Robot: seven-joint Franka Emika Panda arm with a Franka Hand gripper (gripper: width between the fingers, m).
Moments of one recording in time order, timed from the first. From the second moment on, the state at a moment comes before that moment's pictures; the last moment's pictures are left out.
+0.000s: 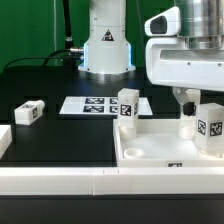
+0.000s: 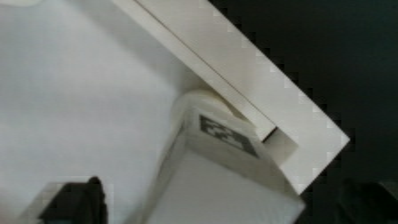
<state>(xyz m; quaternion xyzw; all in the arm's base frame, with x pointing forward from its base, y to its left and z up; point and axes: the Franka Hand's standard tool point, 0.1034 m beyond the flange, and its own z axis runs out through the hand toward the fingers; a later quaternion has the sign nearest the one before) 0.623 0.109 0.084 -0.92 0.39 0.00 0.07</state>
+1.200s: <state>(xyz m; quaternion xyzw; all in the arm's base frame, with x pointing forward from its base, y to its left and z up) 0.623 0.105 0.084 -1.00 0.05 -0.03 0.06</state>
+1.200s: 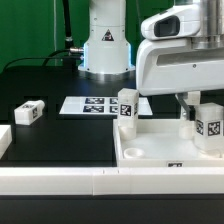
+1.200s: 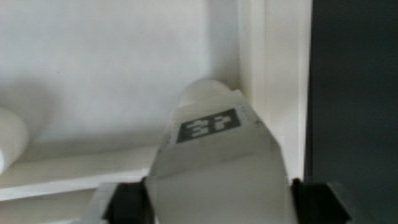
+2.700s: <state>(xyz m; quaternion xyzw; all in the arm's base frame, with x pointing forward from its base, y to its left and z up) 0.623 0.102 0.081 -0.80 0.59 0.01 0.07</state>
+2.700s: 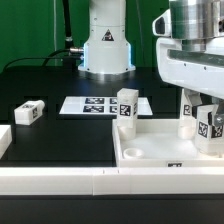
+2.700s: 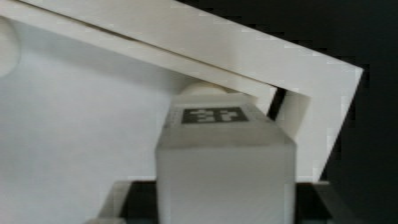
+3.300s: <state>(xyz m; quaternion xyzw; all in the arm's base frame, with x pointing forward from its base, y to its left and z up) 0.623 0.108 0.083 -0.88 0.47 0.00 0.07</state>
